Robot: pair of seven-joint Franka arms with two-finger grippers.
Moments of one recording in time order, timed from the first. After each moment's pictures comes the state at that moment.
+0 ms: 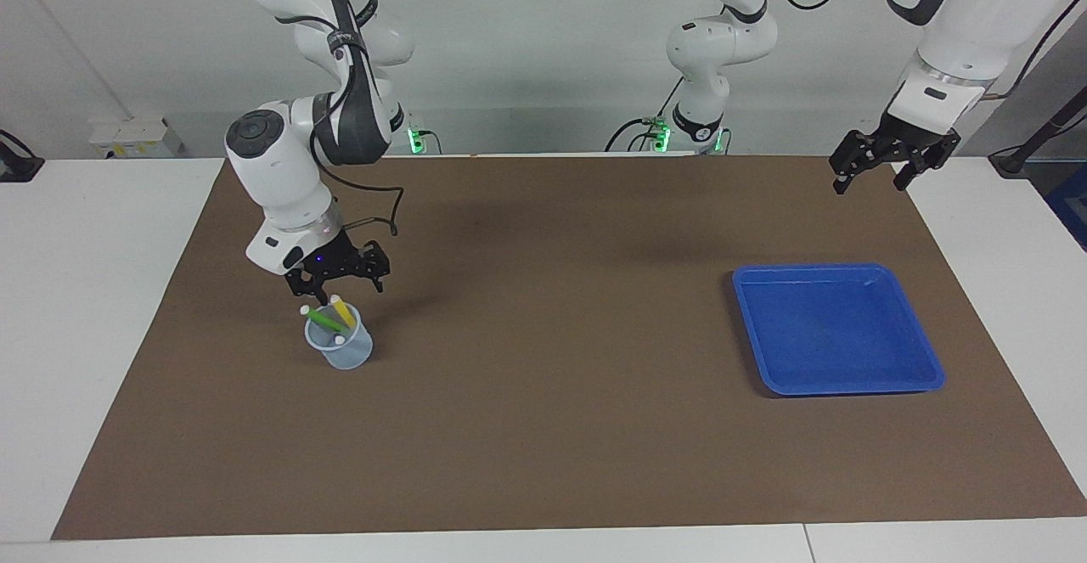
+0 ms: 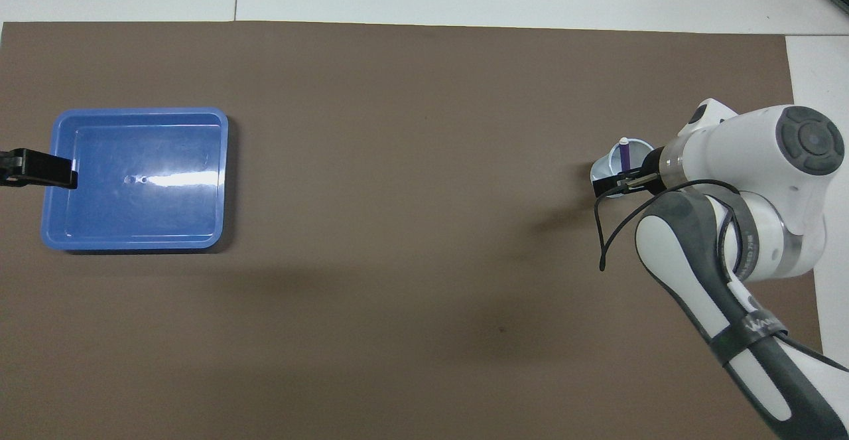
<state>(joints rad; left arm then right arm) 0.16 -0.05 -0.15 -1.67 0.01 1.65 0.05 -0.06 0.12 0.15 -2.02 0.07 2.22 -0.16</state>
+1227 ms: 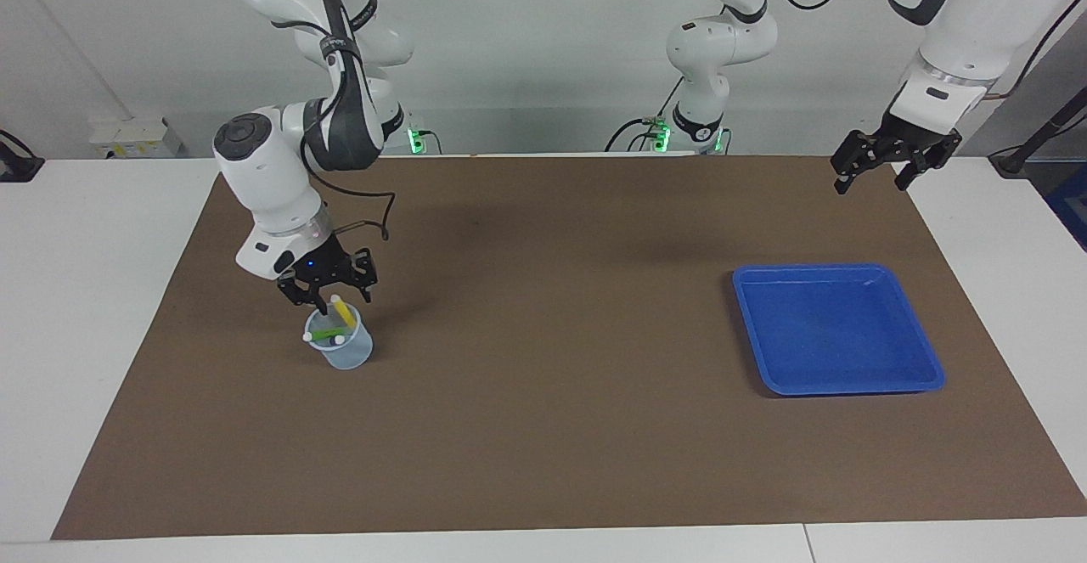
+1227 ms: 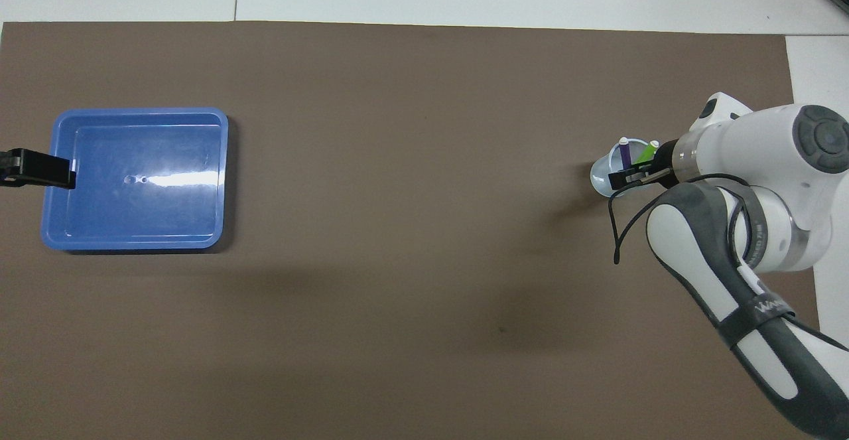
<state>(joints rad) 0.16 -0.05 -0.14 -1.67 0.01 1.65 0.05 -0.10 0.16 0.15 -2.02 0.07 2.28 -0.28</state>
